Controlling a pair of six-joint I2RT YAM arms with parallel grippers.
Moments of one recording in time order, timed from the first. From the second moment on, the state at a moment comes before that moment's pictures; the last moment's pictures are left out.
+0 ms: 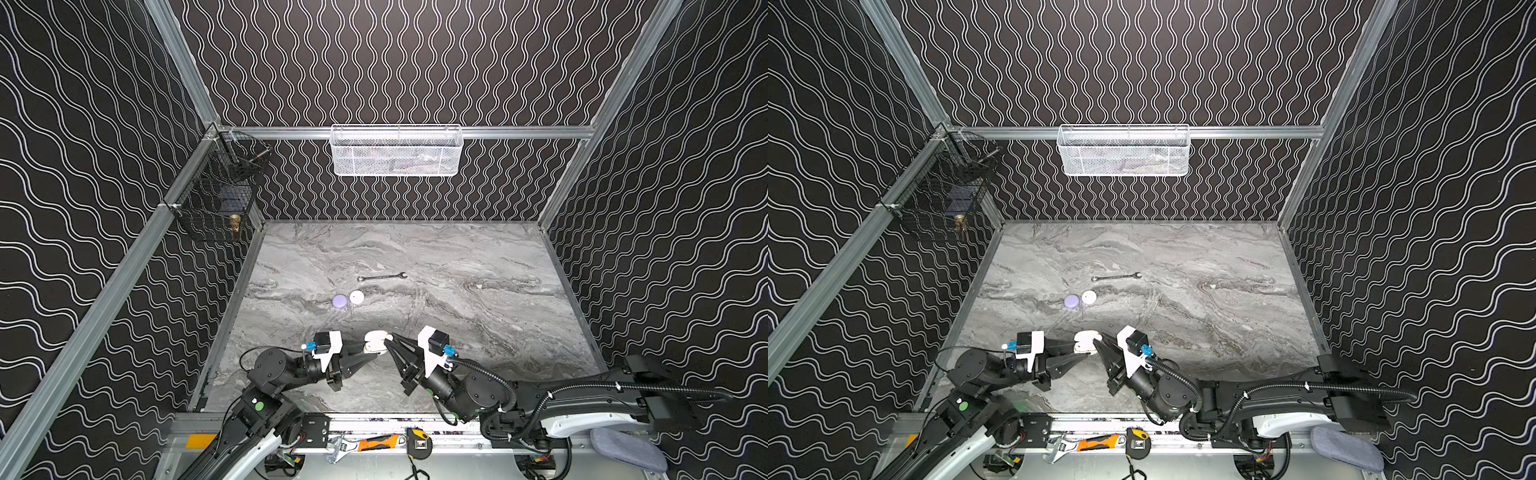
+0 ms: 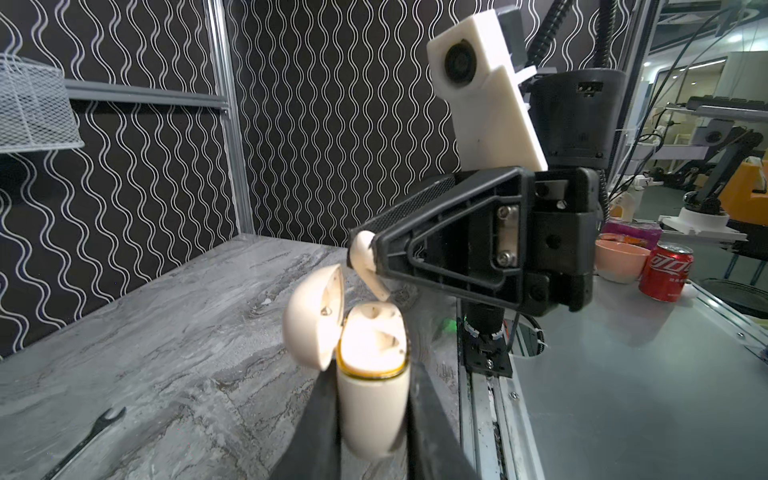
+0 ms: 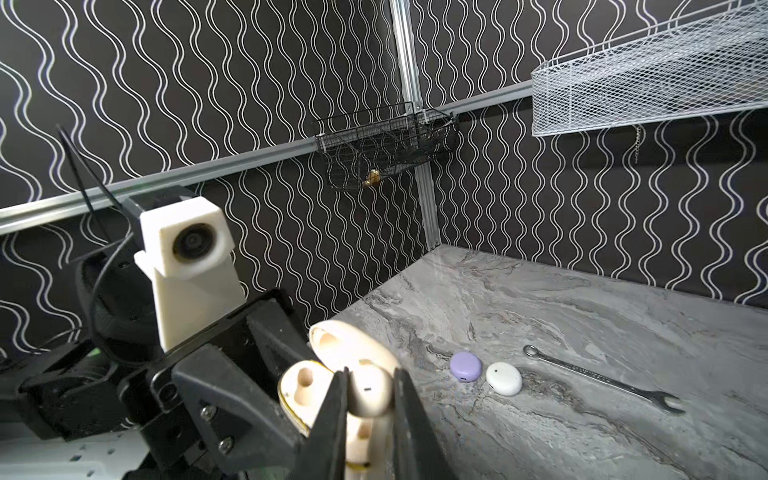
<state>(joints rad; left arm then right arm) -0.64 0.24 0.25 0.17 0.66 -0.11 1.56 1.13 0.57 0.74 0.65 0.15</state>
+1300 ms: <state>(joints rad) -0.64 0.24 0.26 0.24 0.66 -0.09 1.52 1.18 0.59 0.87 0.54 0.08</state>
